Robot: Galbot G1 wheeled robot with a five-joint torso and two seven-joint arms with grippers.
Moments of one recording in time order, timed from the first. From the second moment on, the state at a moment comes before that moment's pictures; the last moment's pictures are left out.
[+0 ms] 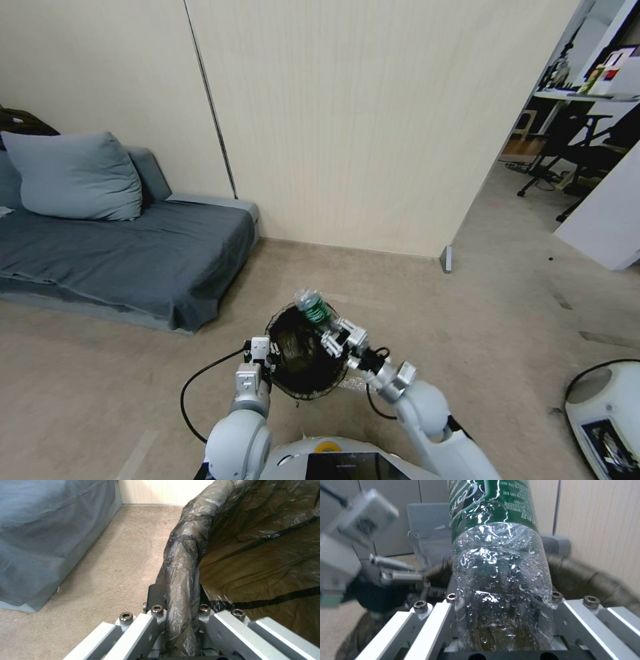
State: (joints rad) left arm 1.69 -1.48 -0.26 -2.28 0.02 0.49 -0.27; right arm -1.46 1.33 0.22 1.94 0.17 0.17 -0.56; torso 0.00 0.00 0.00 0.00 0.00
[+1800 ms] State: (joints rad) left arm 1.70 -1.48 -0.29 -2.28 0.01 0.41 -0.27; right arm -1.54 1.34 0.22 2.02 0.00 0.33 -0.41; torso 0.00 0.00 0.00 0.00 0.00
